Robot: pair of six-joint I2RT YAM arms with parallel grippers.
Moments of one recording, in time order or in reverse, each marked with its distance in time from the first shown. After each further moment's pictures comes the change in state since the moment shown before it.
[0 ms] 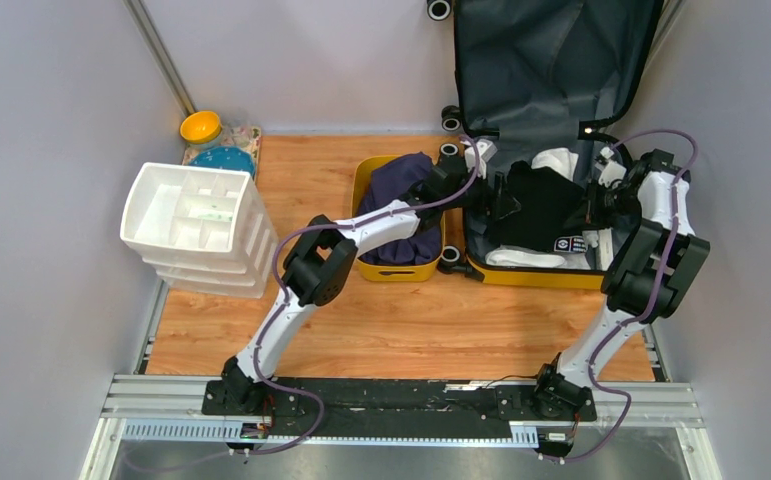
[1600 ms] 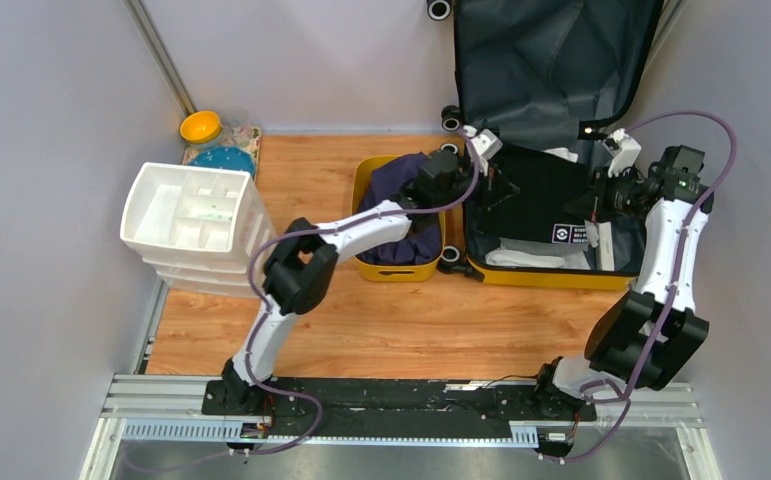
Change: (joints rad) left arm -0.029 -0.083 -0.077 0.180 0.011 0.162; right arm 0.002 -0.421 -0.170 0.051 -0.209 -0.177
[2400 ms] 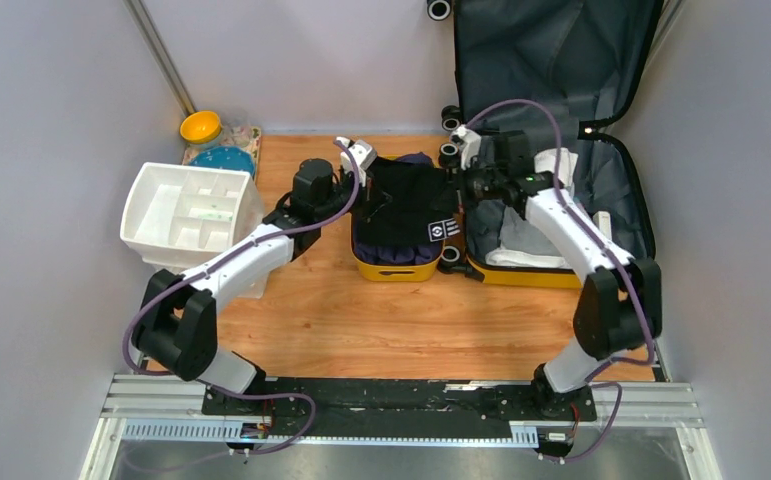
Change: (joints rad) left arm 0.326 -0.853 -0.852 -0.229 0.004 0.208; right arm 0.735 0.063 -0.110 0.574 0.061 0.488
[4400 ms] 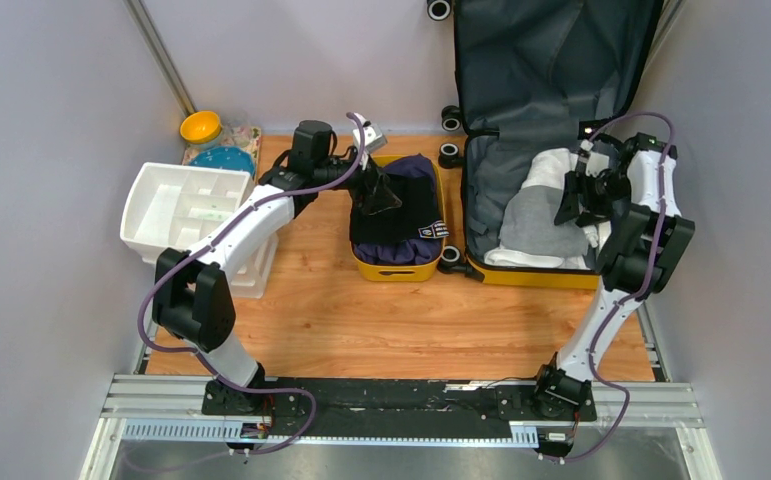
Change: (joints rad) left arm 0.113 0.177 0.351 -0.412 0.435 0.299; right arm -0.655 0.568 0.581 -0.843 0.292 -0.461
